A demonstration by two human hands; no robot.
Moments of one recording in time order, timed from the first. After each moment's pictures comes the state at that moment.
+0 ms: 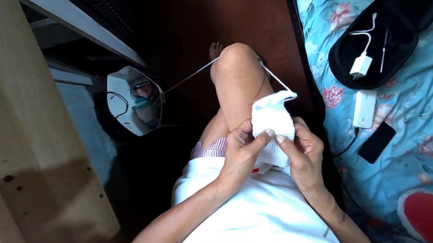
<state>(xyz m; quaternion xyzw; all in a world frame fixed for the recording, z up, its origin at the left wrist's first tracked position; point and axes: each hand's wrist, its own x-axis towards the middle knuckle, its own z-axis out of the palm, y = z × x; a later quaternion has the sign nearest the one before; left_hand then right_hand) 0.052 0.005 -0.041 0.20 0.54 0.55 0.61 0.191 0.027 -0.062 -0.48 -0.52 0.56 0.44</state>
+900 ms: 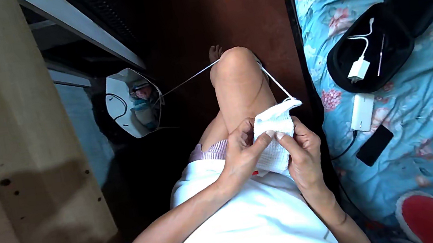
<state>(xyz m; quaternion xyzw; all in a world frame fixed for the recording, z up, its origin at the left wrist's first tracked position) 0.050 0.008 -0.044 0.24 0.55 0.54 0.59 0.185 0.038 -0.059 -0.48 -0.46 0.62 0.42</state>
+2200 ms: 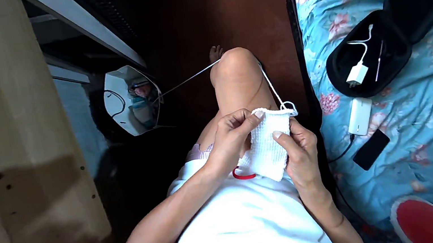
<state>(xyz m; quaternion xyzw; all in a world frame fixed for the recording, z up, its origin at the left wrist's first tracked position) 0.029 0.028 -0.049 0.21 0.53 0.53 0.63 0.184 0.044 -0.056 -0.48 -0.47 0.63 0.40</state>
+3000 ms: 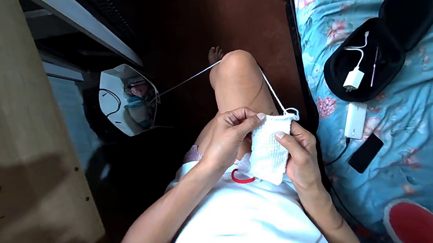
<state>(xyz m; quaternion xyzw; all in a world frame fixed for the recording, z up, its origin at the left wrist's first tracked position) 0.019 0.036 -0.044 0.20 0.50 0.53 0.66 0.182 0.048 -0.050 -0.45 -0.44 0.67 0.39</state>
